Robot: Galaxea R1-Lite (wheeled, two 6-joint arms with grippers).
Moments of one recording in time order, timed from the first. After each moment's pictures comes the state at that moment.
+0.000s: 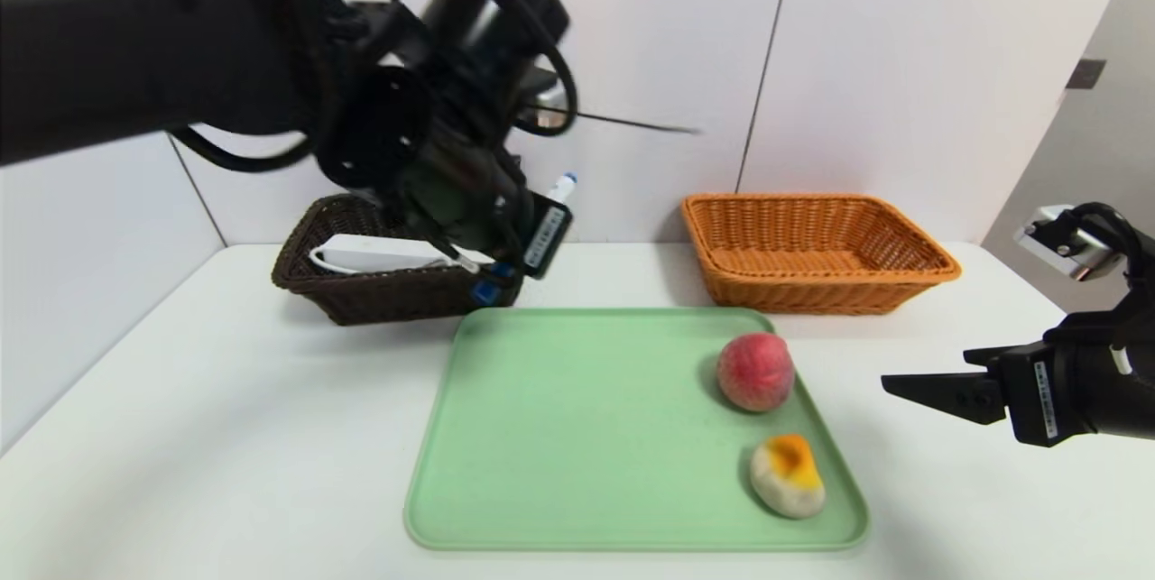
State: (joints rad) left arm -0.70 1.89 -1.95 0.78 0.28 -0.01; right arm 0.17 1.28 -0.79 0.18 0.20 -0.04
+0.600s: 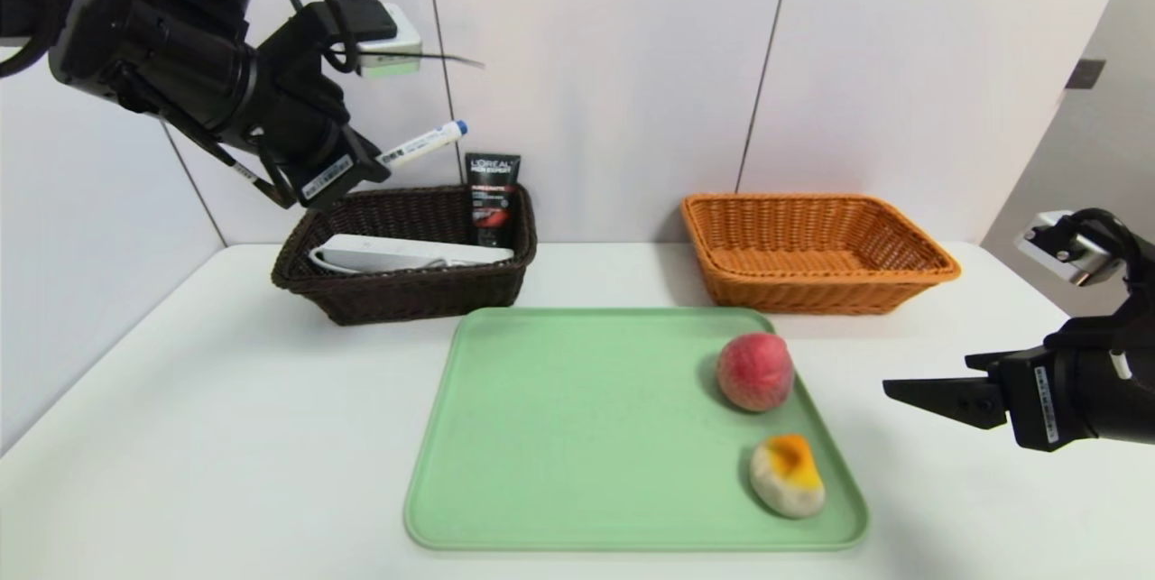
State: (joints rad) left arm -0.30 1.78 -1.94 0.76 0.00 0.82; right arm 0.17 1.28 -0.79 0.18 0.20 -0.04
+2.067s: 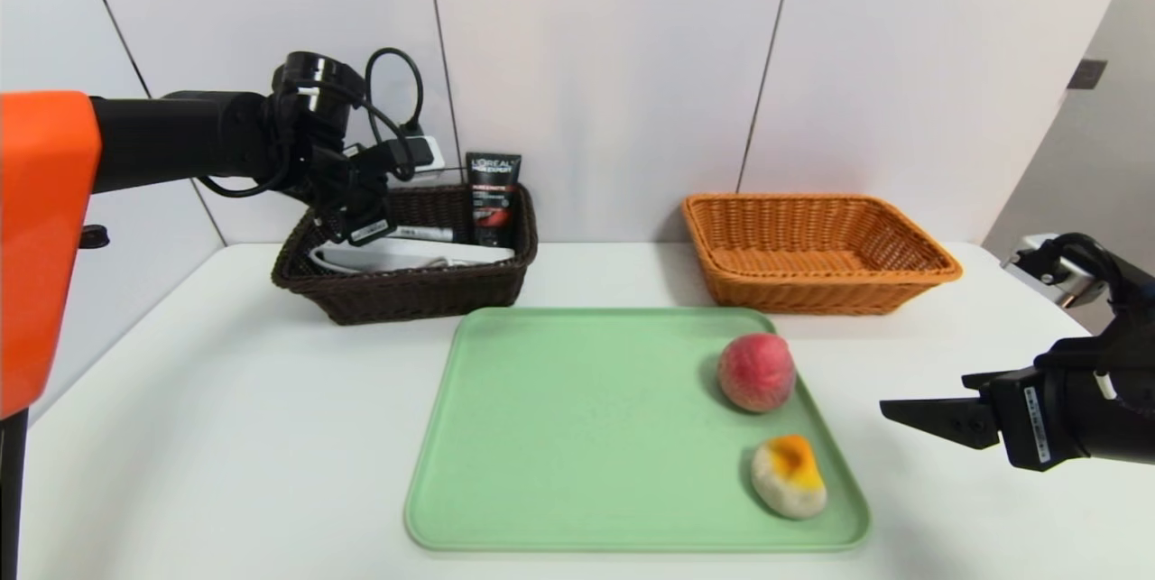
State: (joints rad) left arm -0.15 2.15 -1.94 0.40 0.06 1.04; right arm 0.17 1.29 -0.74 0.17 0.19 -0.04
